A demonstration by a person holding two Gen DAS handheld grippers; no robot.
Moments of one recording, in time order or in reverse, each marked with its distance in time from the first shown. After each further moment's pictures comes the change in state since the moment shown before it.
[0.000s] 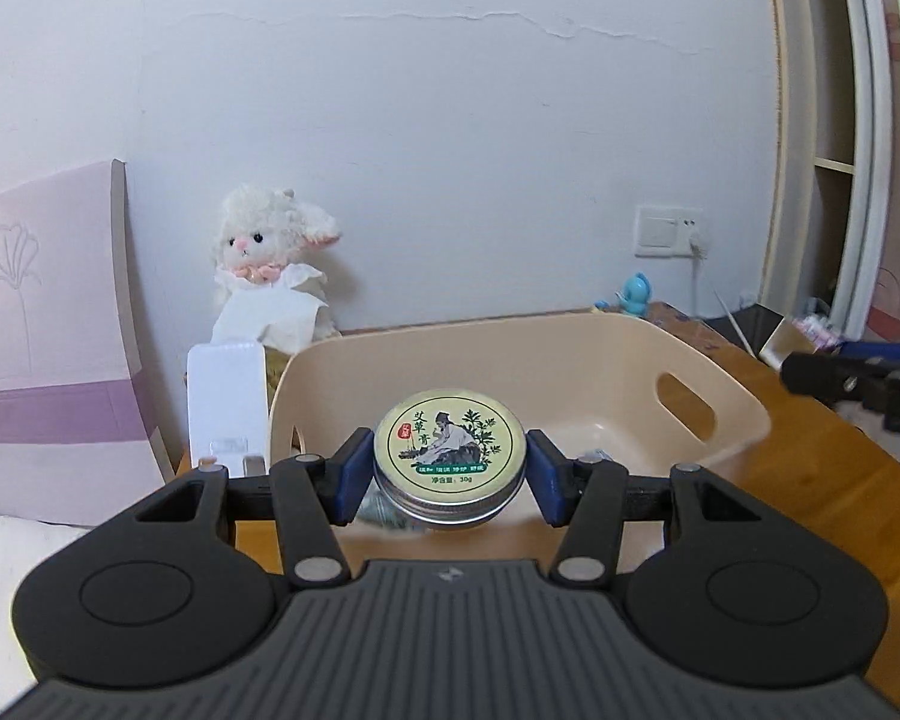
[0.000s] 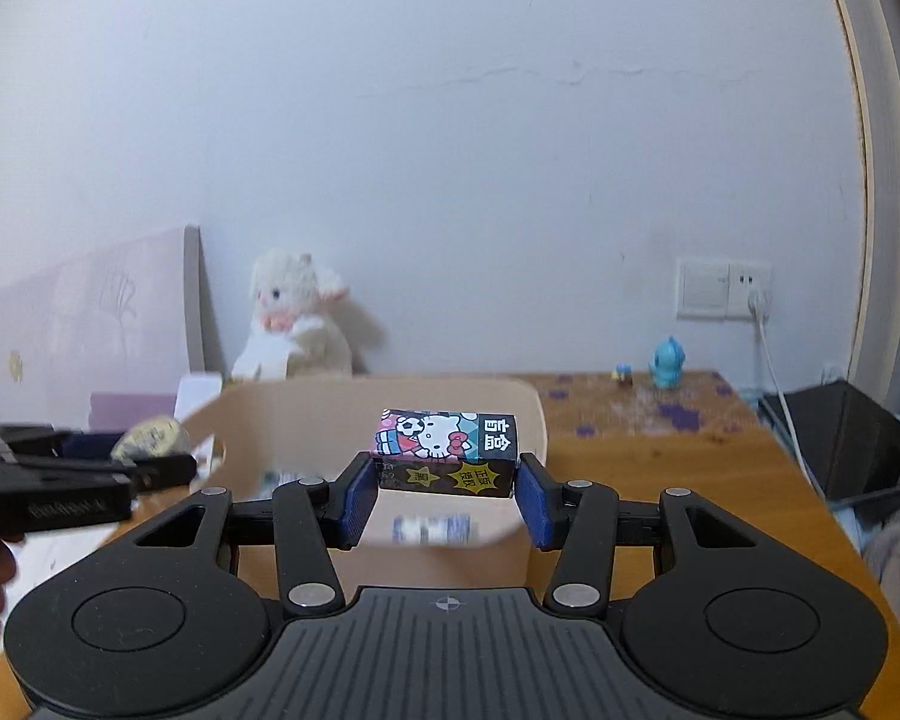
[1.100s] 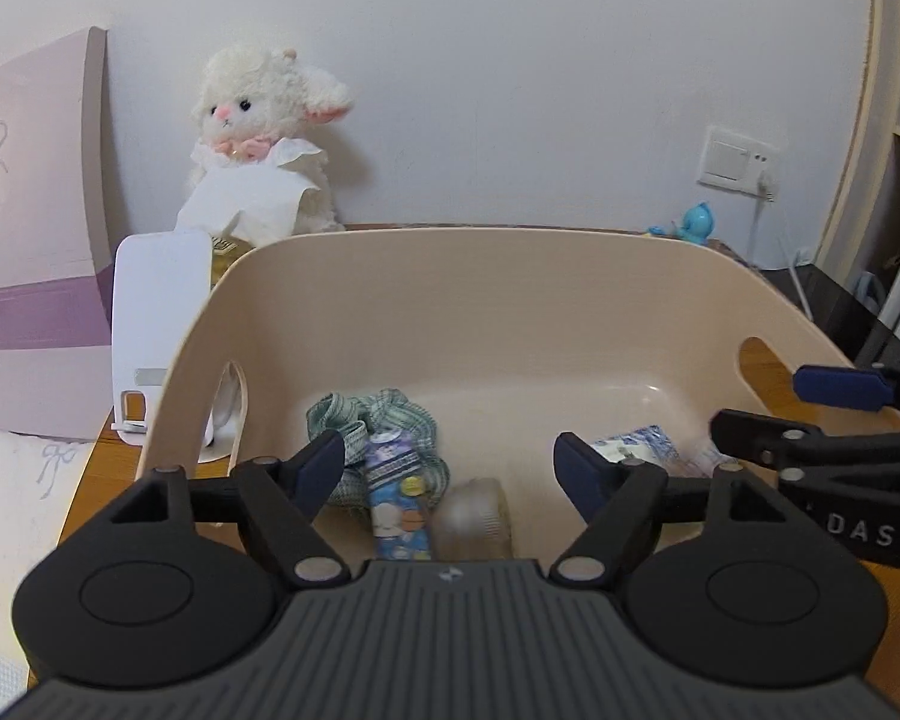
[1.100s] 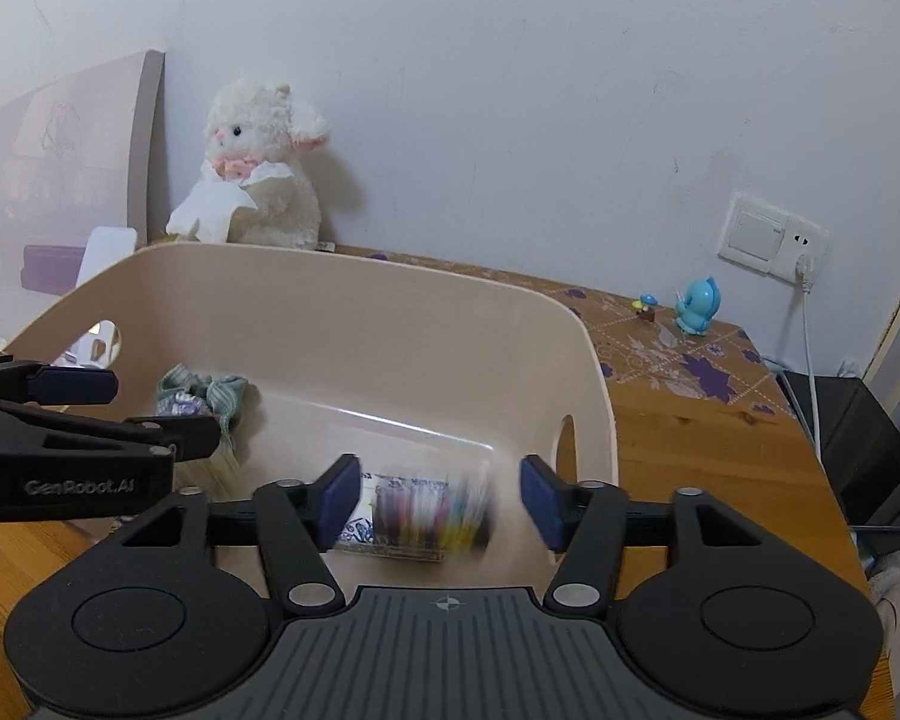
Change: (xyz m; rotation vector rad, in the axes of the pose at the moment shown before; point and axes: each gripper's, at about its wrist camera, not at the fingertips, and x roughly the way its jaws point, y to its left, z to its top) left arm 0.100 0.004 -0.003 -0.096 0.216 0.026; right arm 0.119 0.016 -0.005 -0.165 0.268 -0.093
